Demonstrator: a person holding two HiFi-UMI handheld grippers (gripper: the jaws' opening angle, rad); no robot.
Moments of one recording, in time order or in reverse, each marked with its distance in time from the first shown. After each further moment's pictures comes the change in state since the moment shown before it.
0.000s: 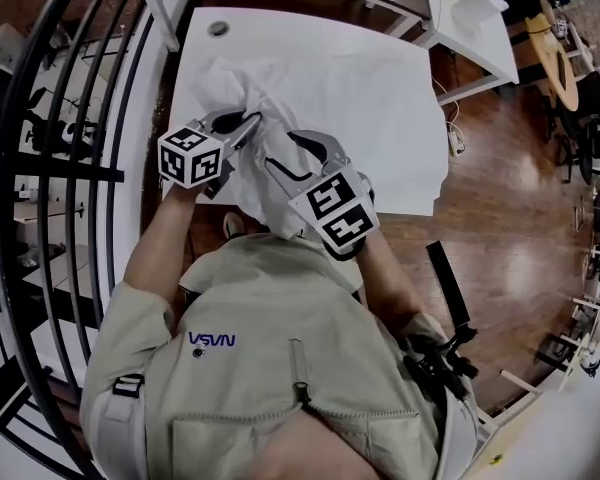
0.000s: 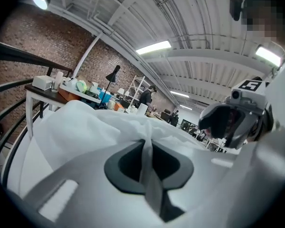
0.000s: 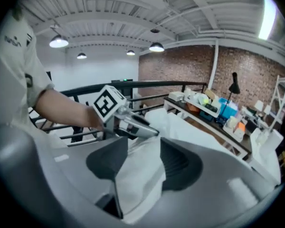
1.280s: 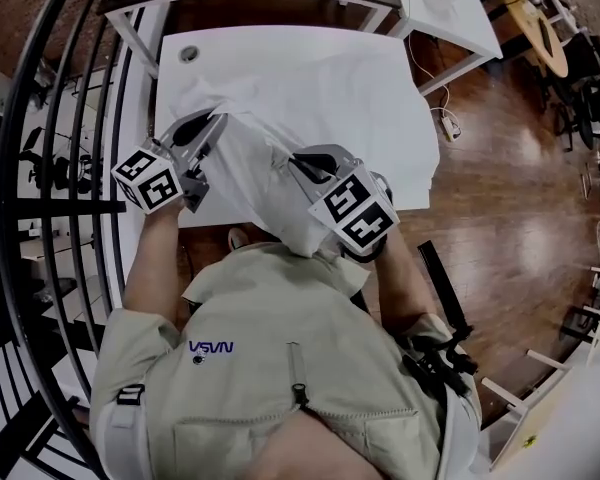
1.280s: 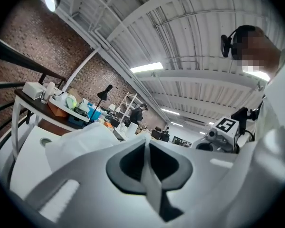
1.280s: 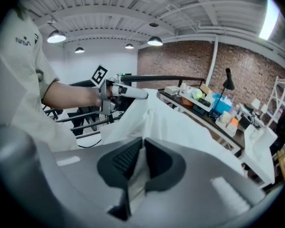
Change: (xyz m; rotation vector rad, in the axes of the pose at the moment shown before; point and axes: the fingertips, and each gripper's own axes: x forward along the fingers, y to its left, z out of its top) left arm -0.027 -0.024 0.081 -0.017 -0.233 -0.112; right arm -0.043 -0.038 -0.035 -0.014 0.073 -0.009
